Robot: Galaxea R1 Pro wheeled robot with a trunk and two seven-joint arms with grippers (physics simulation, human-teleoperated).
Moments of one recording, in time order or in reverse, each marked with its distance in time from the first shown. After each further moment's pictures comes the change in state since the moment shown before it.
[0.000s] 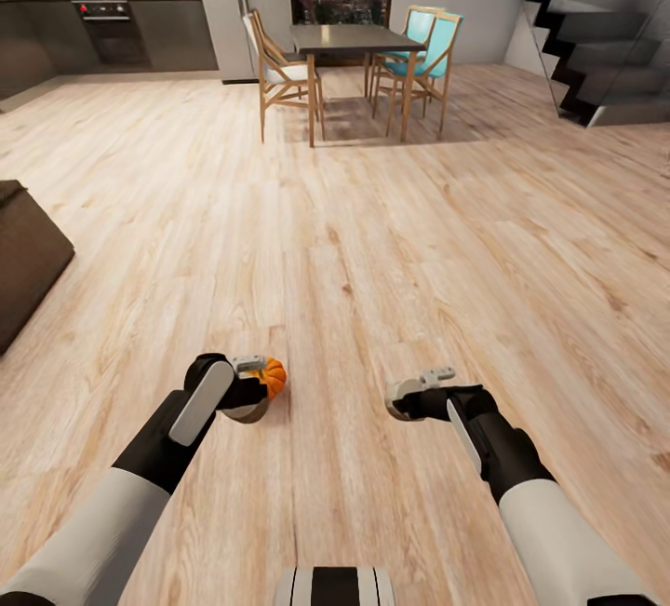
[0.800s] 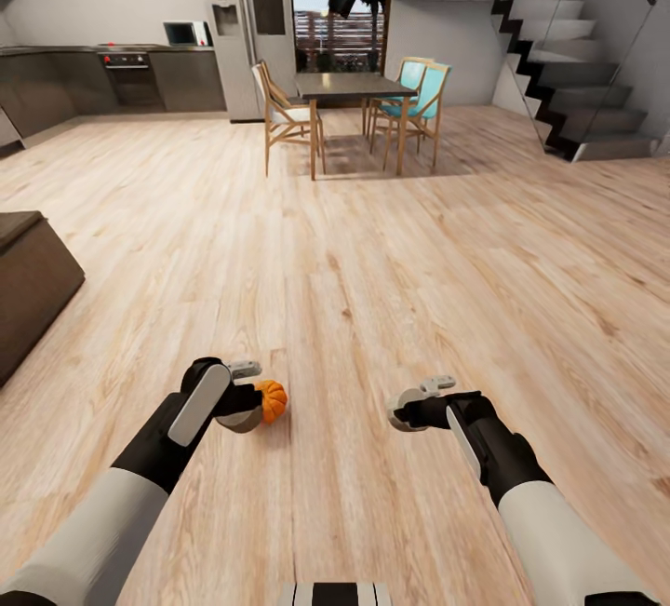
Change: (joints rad) left arm 0.000 0.006 0.023 0.056 0.001 -0.003 -0.002; right arm 0.000 0.001 -0.002 0.058 -0.001 -0.006 -0.007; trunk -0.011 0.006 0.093
